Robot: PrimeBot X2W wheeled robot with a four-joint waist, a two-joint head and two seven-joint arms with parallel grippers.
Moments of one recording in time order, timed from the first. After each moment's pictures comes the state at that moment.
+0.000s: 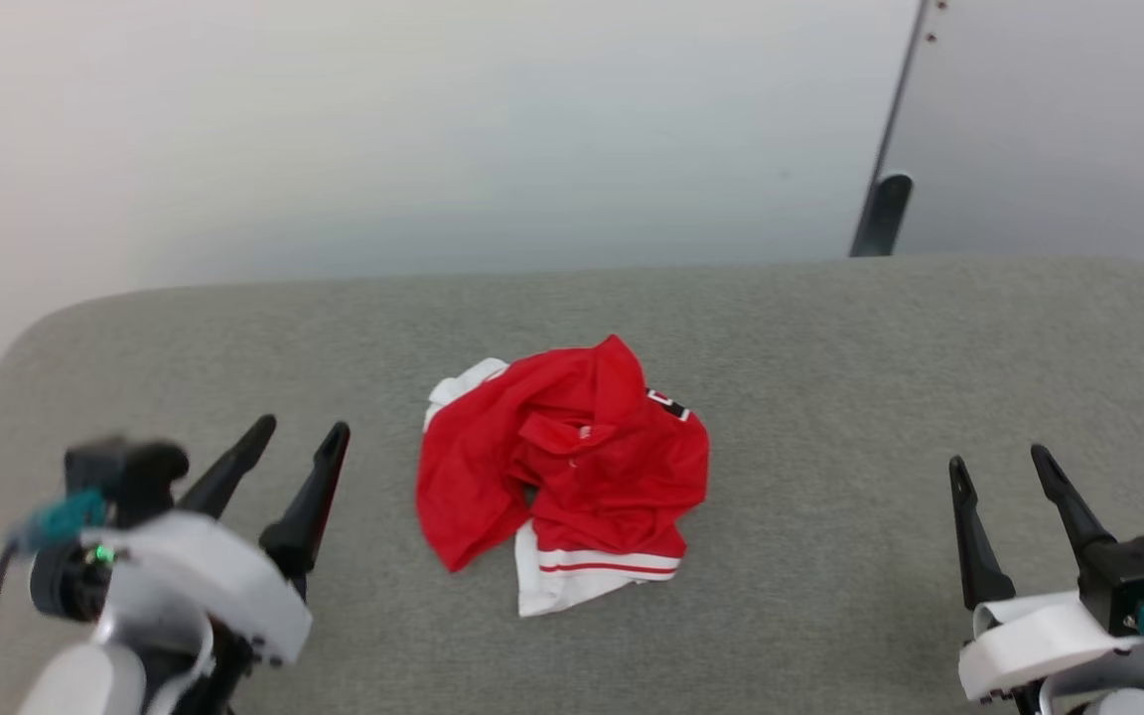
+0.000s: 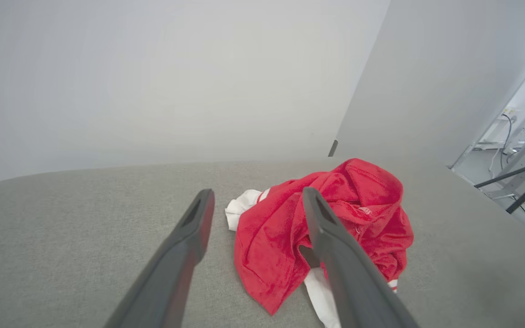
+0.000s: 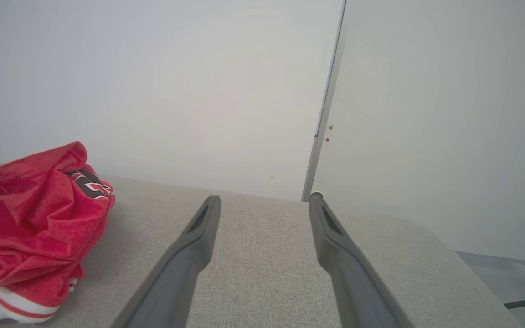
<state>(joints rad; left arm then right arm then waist) -0.18 0.45 -0.18 -0.05 -0.65 -0.04 0.22 -0.12 -0.10 -0.04 0.23 0.00 0.13 -0.26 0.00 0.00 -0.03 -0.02</state>
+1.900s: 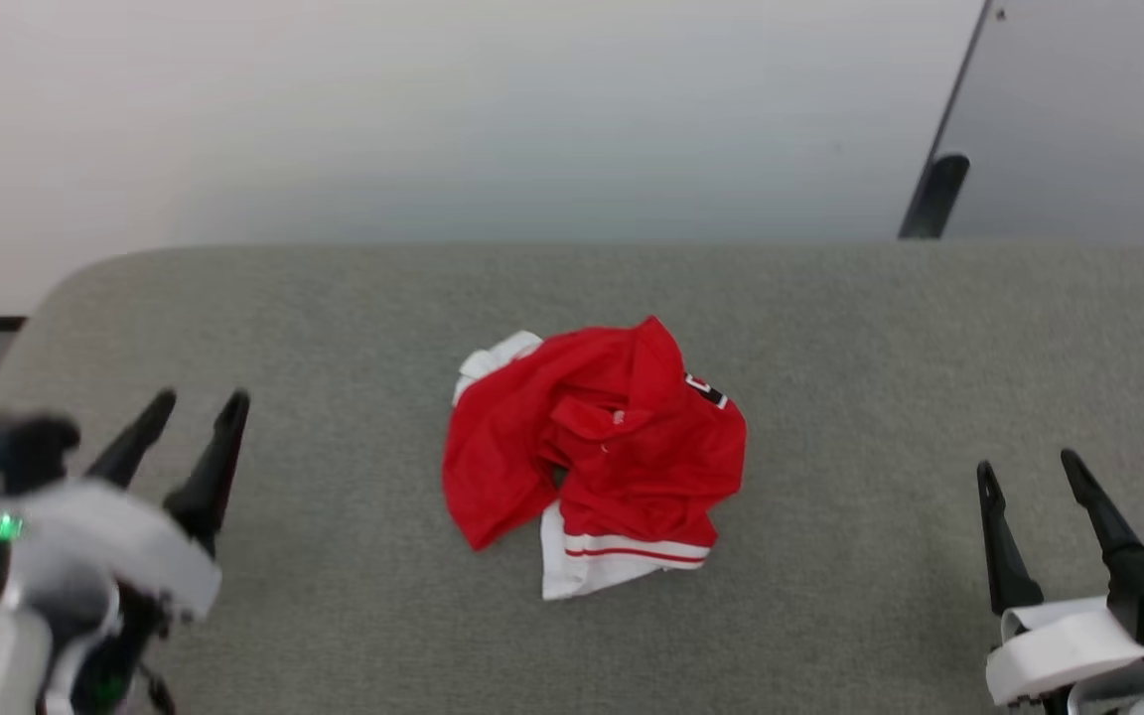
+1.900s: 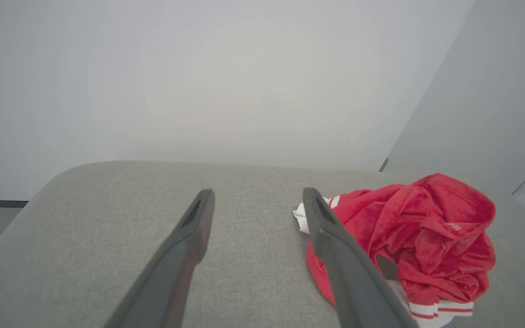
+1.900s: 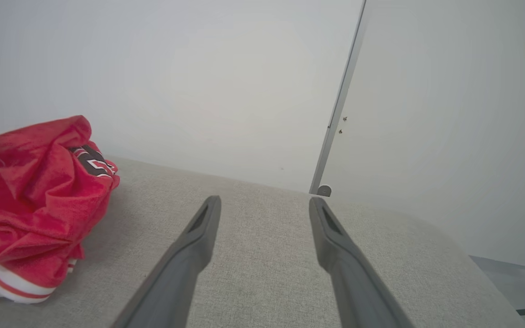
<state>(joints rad) -0.19 0.52 -0.10 0.07 -0.70 -0.07 0.09 -0.08 -0.13 -0.05 0.20 -0.01 0.13 -0.26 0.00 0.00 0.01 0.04</state>
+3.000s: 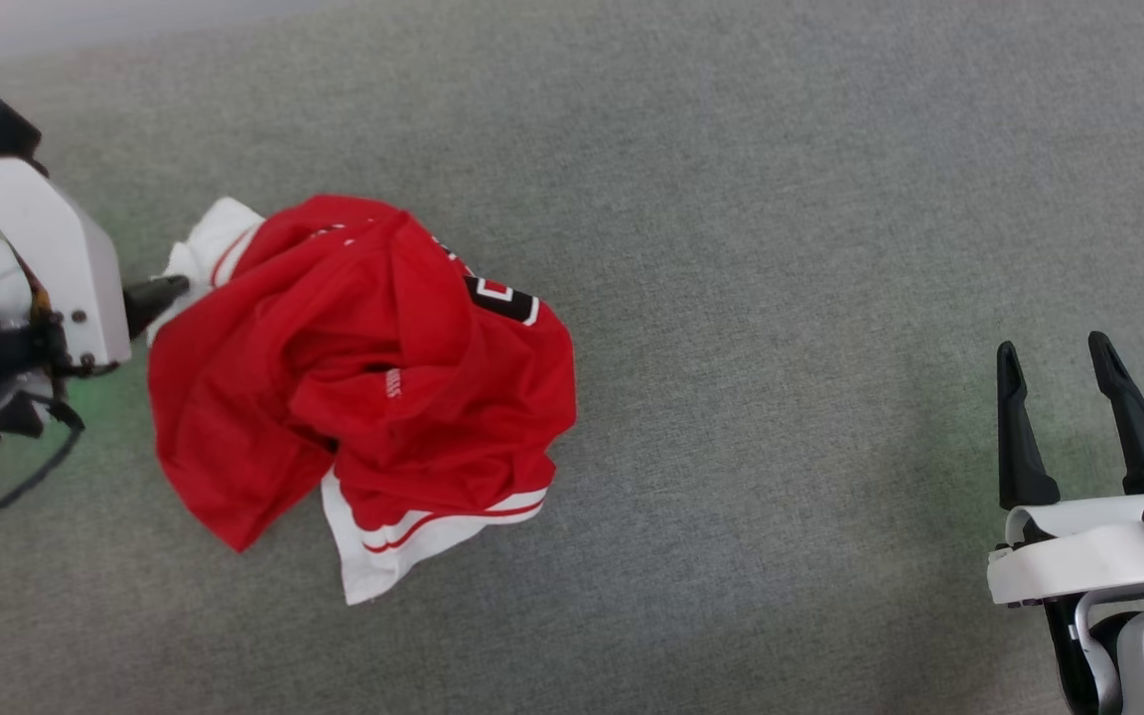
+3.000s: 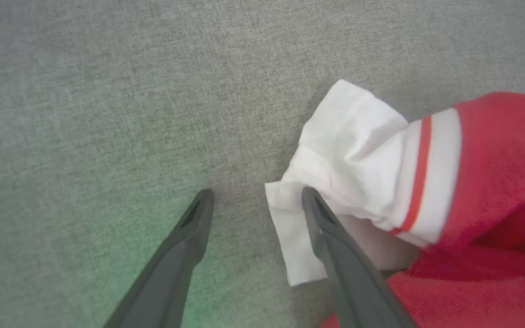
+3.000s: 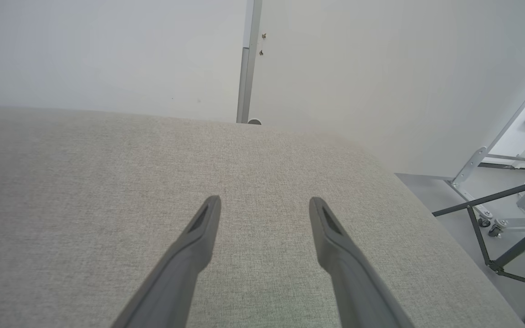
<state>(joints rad) -0.85 0.64 -0.31 0.50 -0.80 -0.04 0.87 -0.22 -0.09 -0.07 0.12 0.03 0.13 -0.26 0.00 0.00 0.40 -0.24</state>
